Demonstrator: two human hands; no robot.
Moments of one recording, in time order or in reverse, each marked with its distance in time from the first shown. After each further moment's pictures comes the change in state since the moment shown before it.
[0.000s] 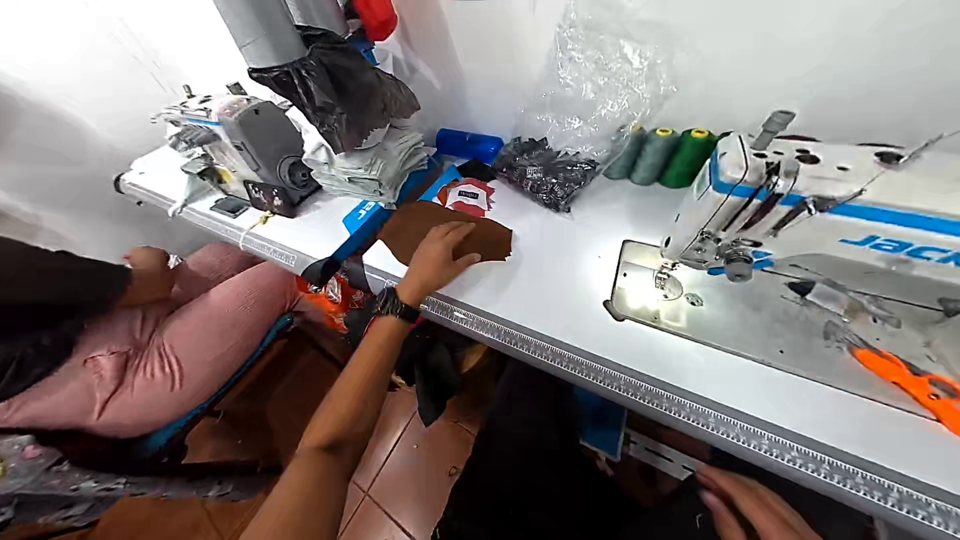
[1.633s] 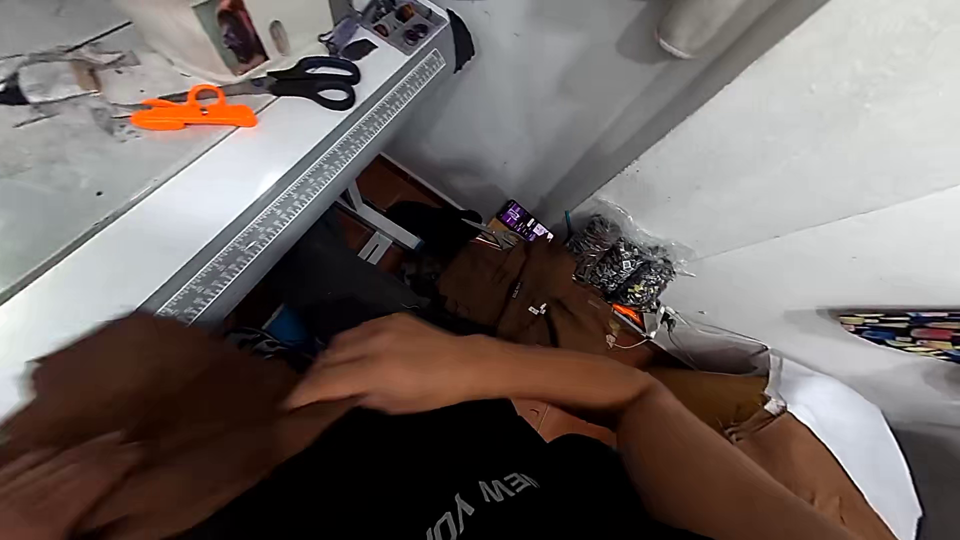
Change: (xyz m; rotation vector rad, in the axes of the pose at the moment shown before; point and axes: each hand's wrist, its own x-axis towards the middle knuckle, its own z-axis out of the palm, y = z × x) left_hand -0.092 0.260 0.088 -0.276 -0.516 1.033; right_hand -0.092 -0.046 -0.016 0.076 0.417 0.067
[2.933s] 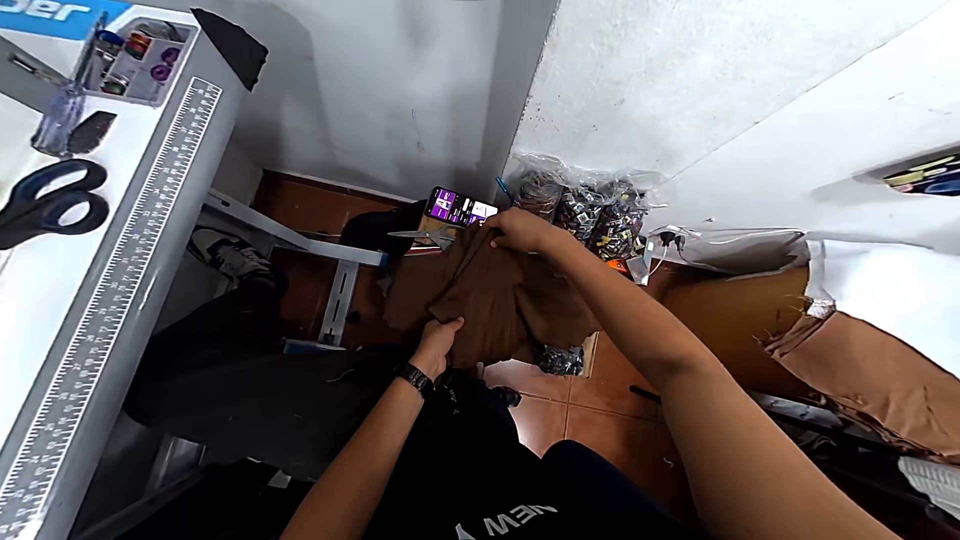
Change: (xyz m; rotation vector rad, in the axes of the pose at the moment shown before) left_hand 0.207 0.199 0.377 -0.954 -0.779 -1.075; right_hand -0.320 0.256 -0.154 -0.217 -0.158 1.057
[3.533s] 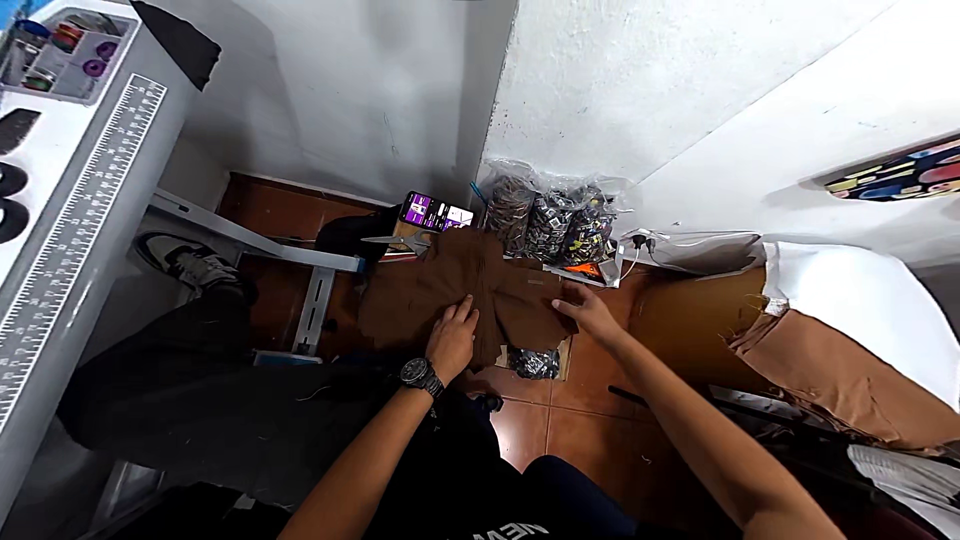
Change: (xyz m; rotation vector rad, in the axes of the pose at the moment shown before) left_hand 0.013 -0.005 0.054 1.276 -0.078 0.860; right_hand -0.216 0.052 0.120 0.956 0.511 0.673
